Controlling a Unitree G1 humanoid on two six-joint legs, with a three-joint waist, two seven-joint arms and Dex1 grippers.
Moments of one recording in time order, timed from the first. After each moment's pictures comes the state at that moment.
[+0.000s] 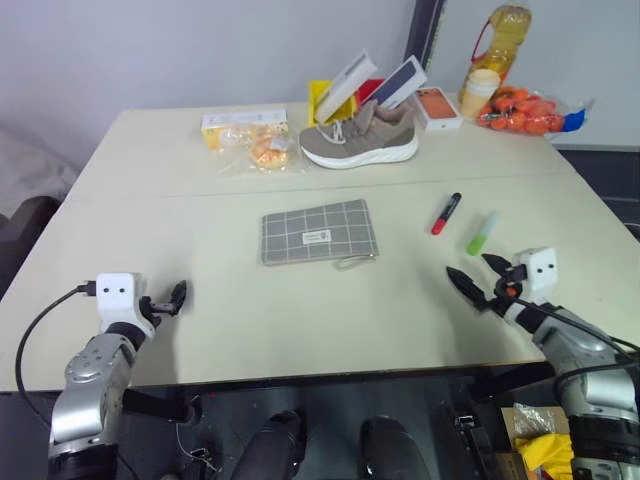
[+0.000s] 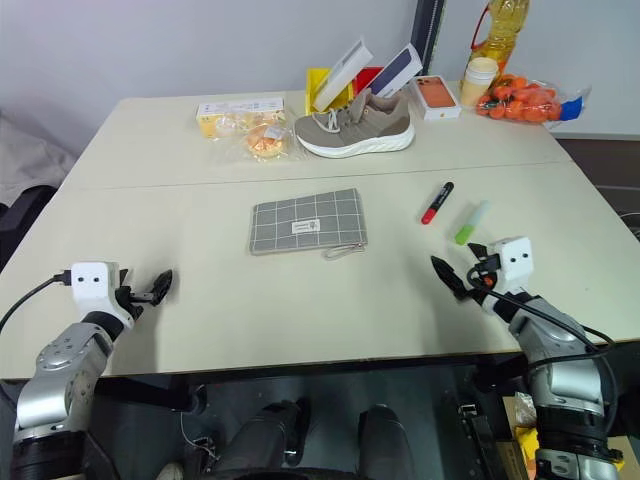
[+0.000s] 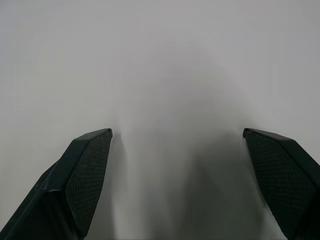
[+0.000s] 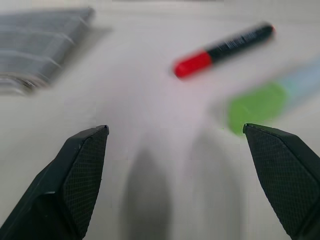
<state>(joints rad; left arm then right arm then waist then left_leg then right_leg) 0.00 0.40 0.34 -0.10 -0.28 0.37 -0.29 -0.11 -0.52 -0.28 0.02 0.40 0.27 0.66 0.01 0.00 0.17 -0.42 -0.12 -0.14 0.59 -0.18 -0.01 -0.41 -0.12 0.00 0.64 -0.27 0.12</state>
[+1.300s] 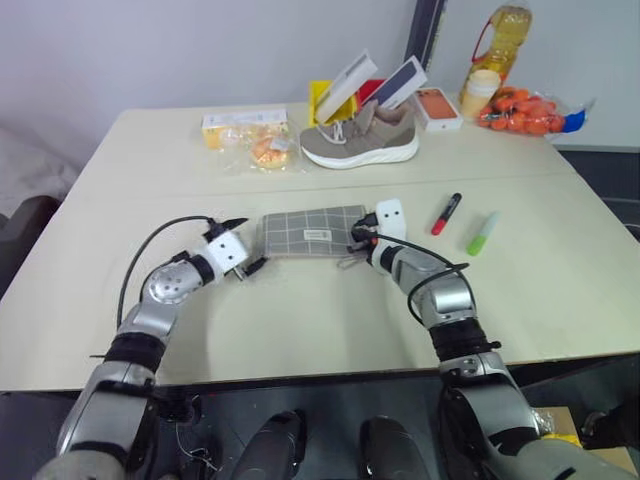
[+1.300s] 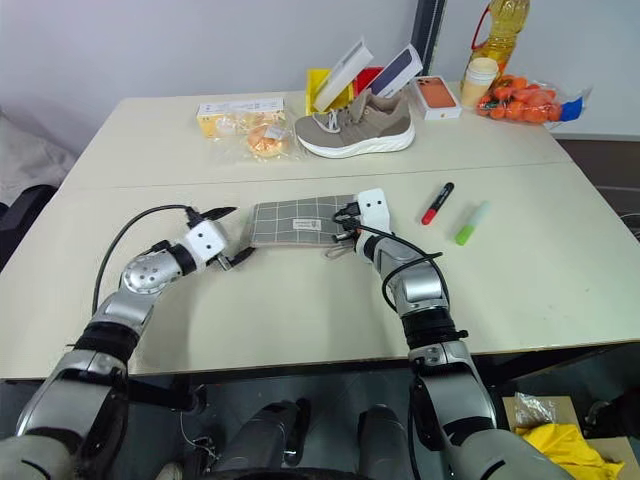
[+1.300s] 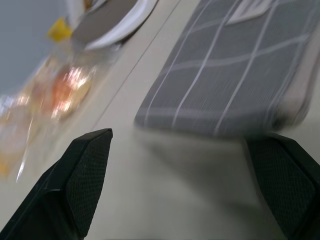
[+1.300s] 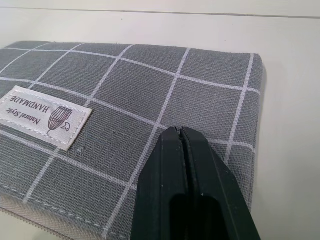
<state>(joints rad) -0.63 0.50 -0.16 0.82 0.17 -0.62 -0.57 -0.64 -0.13 0.02 0.37 0.16 0.52 0.30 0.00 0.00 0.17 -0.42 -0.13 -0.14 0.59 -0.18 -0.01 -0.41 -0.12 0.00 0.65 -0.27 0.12</state>
